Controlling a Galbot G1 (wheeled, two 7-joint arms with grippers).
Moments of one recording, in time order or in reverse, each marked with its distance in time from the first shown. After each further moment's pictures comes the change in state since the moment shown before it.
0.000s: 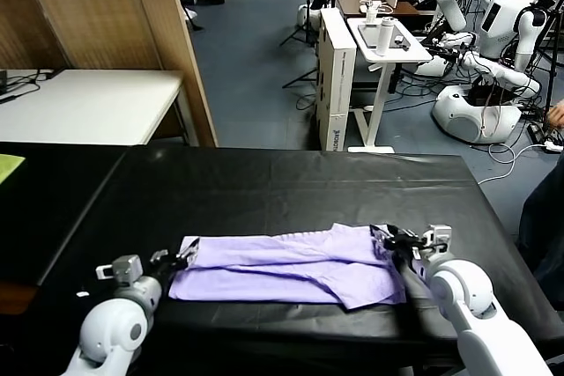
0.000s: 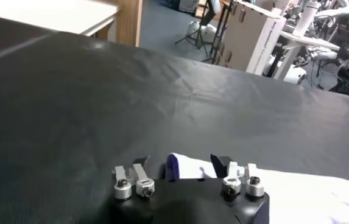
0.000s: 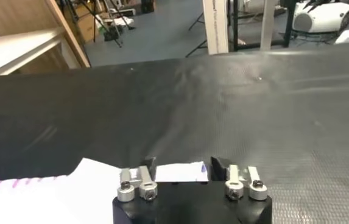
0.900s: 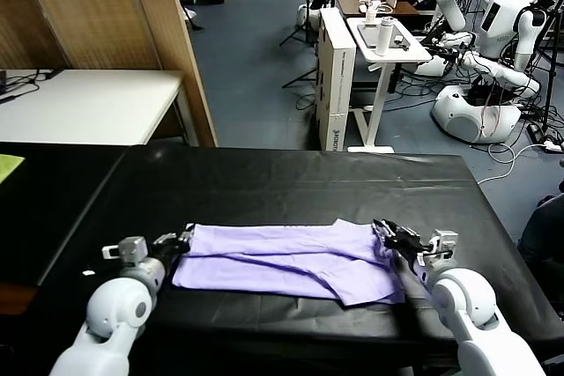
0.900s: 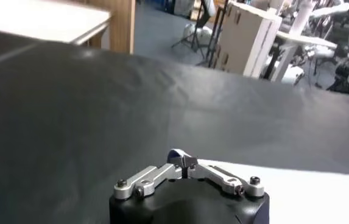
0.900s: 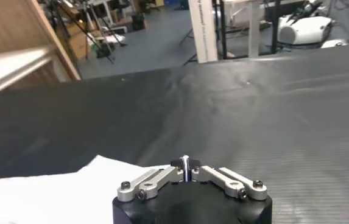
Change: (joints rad) left arm -0.098 0.051 0.027 0.039 -0.036 0.029 -0.027; right arm -0.069 0.010 0.069 0.084 -0.012 0.091 -0.039
